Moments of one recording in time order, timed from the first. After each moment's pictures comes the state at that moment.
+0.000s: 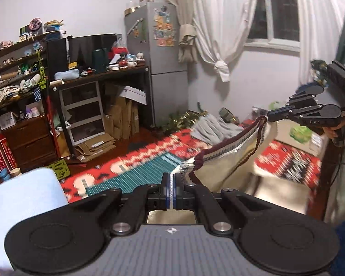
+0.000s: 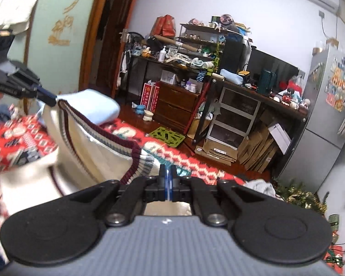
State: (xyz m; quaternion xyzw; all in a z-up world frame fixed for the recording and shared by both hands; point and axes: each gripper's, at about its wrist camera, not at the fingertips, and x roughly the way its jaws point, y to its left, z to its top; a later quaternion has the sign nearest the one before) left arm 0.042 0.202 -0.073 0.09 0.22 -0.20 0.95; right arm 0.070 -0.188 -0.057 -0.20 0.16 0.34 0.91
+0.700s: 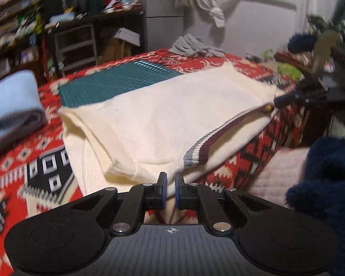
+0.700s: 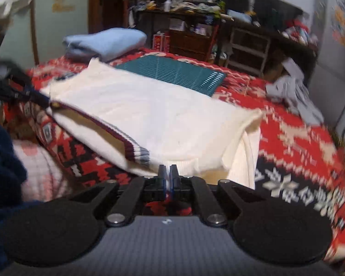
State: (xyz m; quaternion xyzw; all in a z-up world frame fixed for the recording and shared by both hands) left arm -0.059 0.173 -0.206 0.05 0.35 -0.19 0.92; right arm -0.040 -0.219 -0.200 -0.13 0.30 0.34 0.88
